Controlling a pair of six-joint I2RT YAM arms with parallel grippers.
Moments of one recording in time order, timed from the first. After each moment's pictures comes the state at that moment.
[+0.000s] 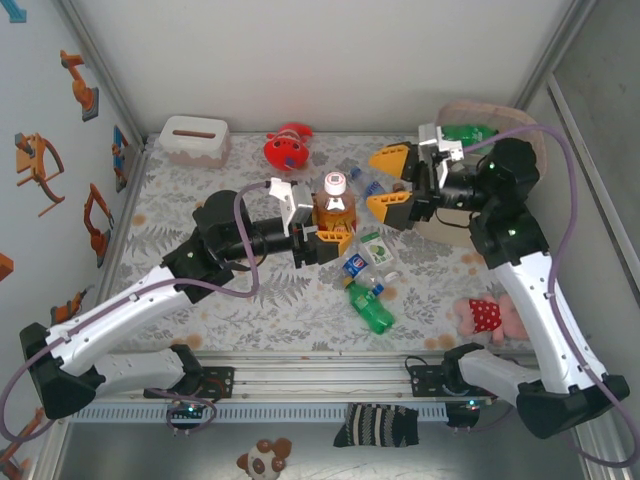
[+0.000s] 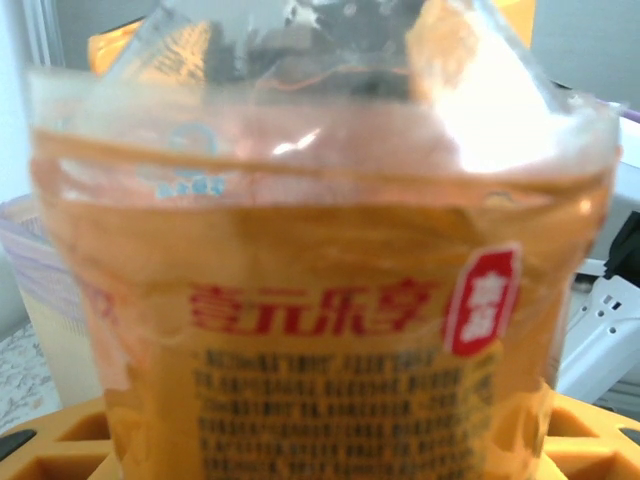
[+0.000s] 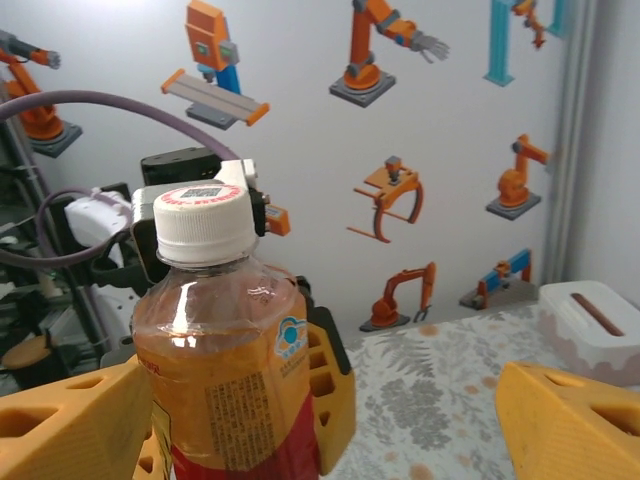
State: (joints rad) left arm -0.97 1.12 1.09 0.07 0.49 -0.08; right arm 0.35 1.08 1.32 -0.12 -1.16 0.22
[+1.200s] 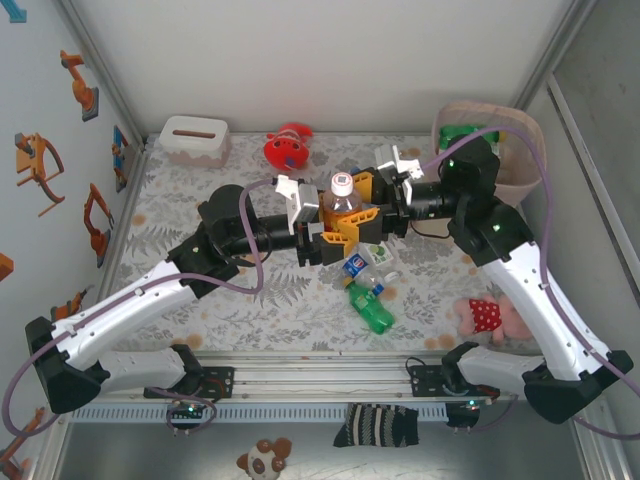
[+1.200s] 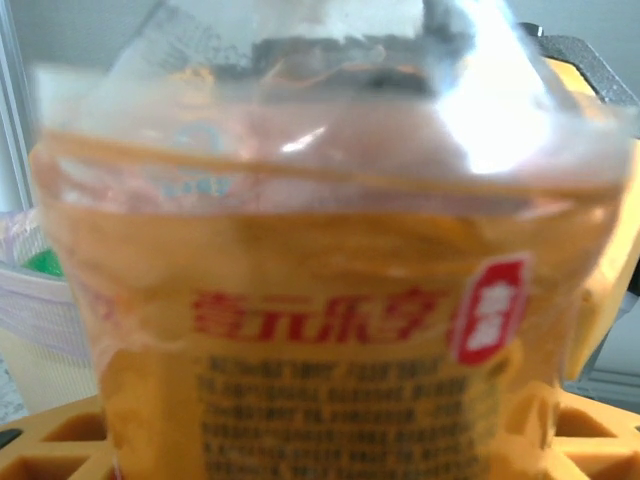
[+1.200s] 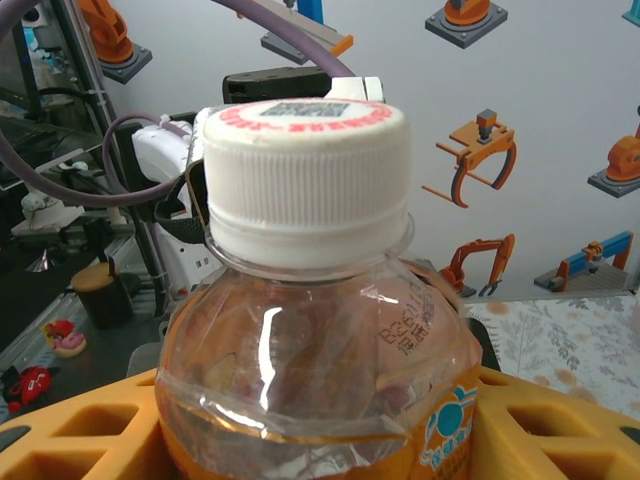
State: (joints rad) left arm -0.97 1.16 1.13 0.07 0.53 -0.06; right arm 0.56 1.15 1.44 -0.41 -1.10 -0.04
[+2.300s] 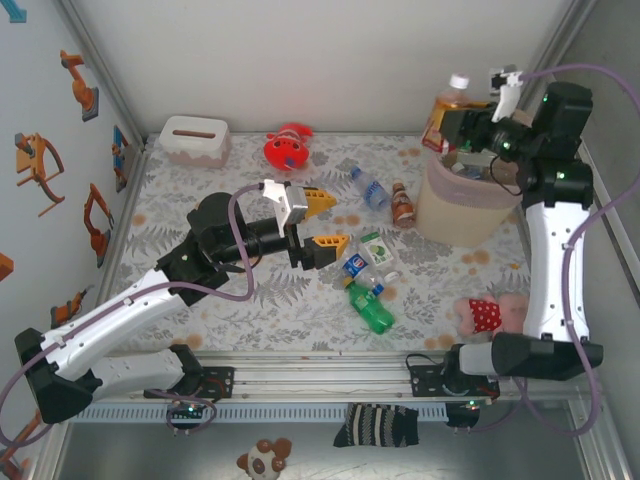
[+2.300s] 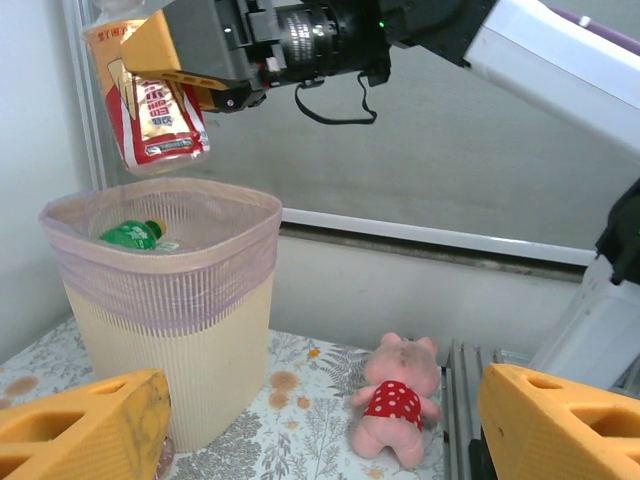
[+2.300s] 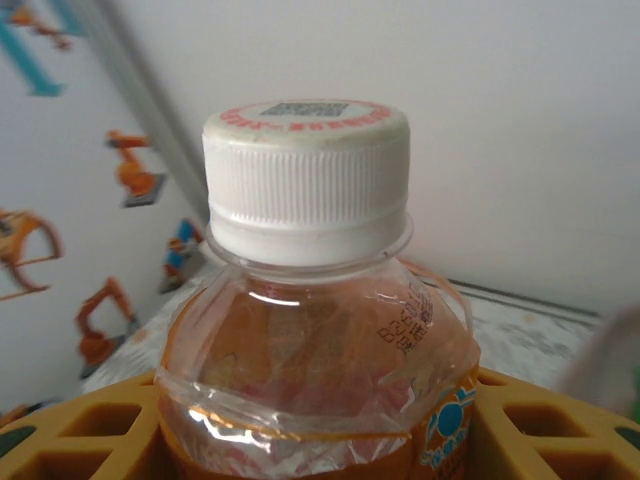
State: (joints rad) left arm -0.96 1.08 1.07 0.04 0.43 -0.05; right arm -0.10 1.39 1.82 -0.72 -0.75 0.11
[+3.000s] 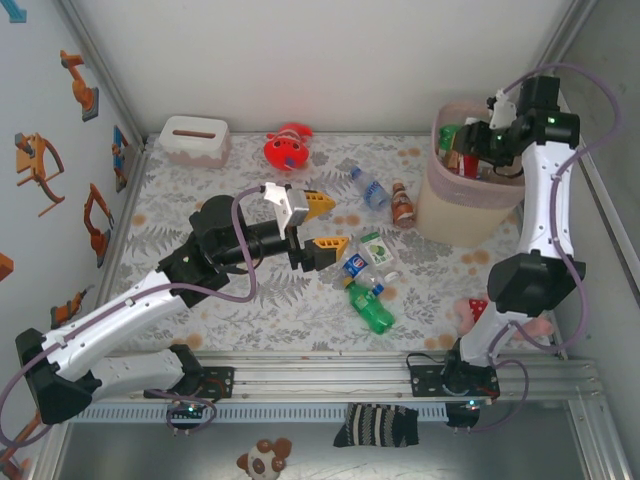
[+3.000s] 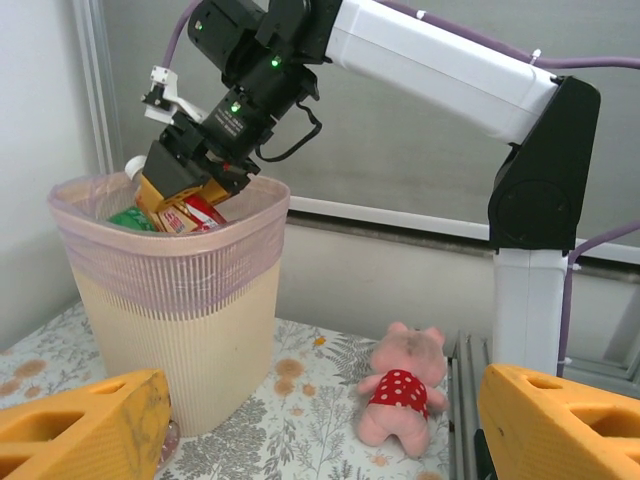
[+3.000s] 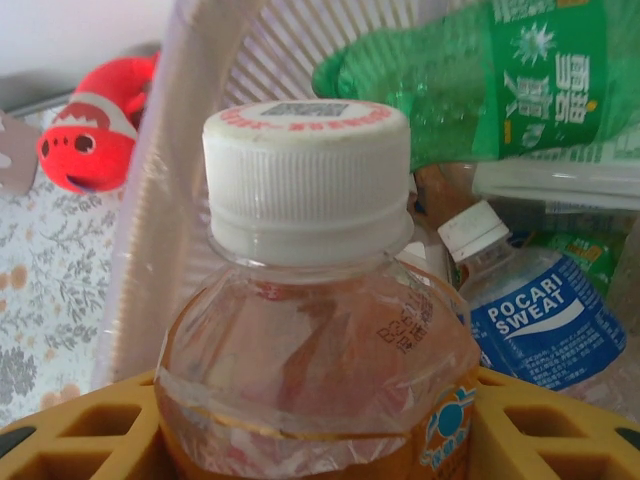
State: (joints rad) left arm -0.96 1.07 1.04 0.05 0.41 -0.05; right arm -0.16 1.79 2.10 -1.28 -0.42 0.07
